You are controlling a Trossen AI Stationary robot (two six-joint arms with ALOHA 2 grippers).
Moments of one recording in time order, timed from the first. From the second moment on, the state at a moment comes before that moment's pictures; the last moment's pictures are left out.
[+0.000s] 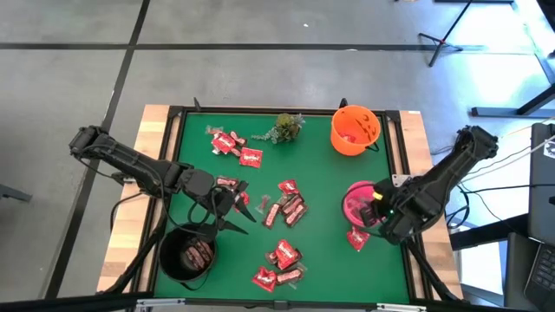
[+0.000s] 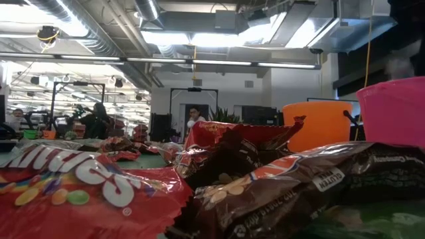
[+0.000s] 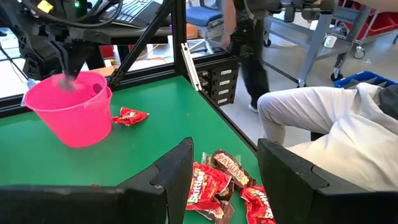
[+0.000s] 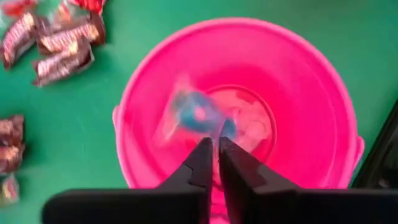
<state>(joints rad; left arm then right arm) -0.32 1.18 0.85 0.03 0.17 0.01 0.80 1.14 0.93 -1.29 0.43 1.86</state>
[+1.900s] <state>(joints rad) -0.28 1.18 0.85 0.03 0.07 0.10 0.82 1.90 1.20 -1.08 0.03 1.73</state>
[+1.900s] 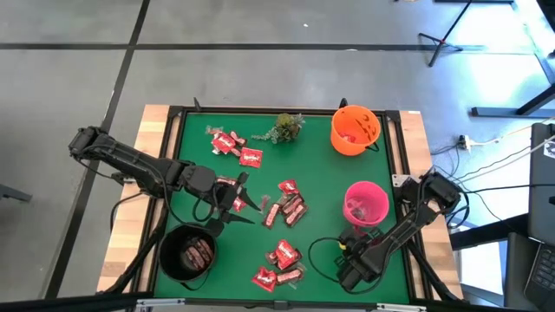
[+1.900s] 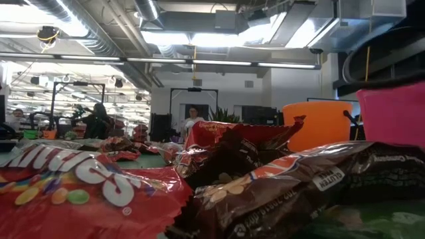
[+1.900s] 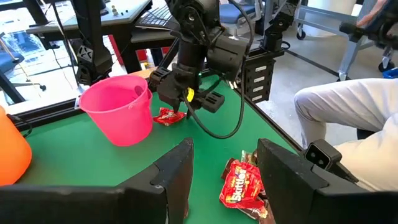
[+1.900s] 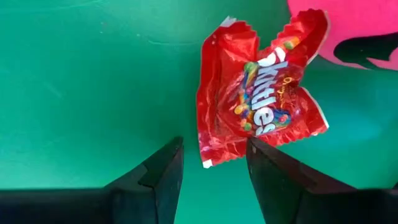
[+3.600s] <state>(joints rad) -0.33 1.18 0.85 0.01 0.06 0.17 0.83 1.93 1.59 -1.23 0.30 1.79</state>
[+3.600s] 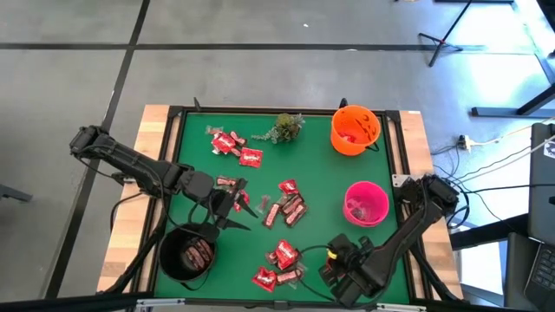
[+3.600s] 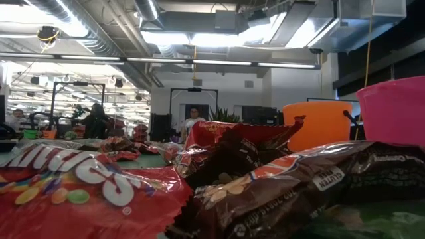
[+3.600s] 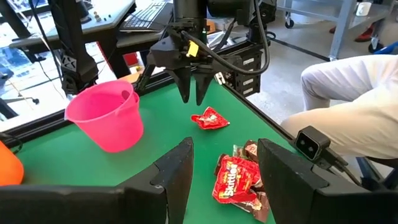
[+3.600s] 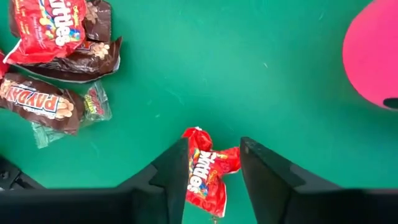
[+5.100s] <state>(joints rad) -0.33 1.18 0.85 0.01 0.07 0.05 0.80 1.93 1.25 -0.80 0.07 1.73</state>
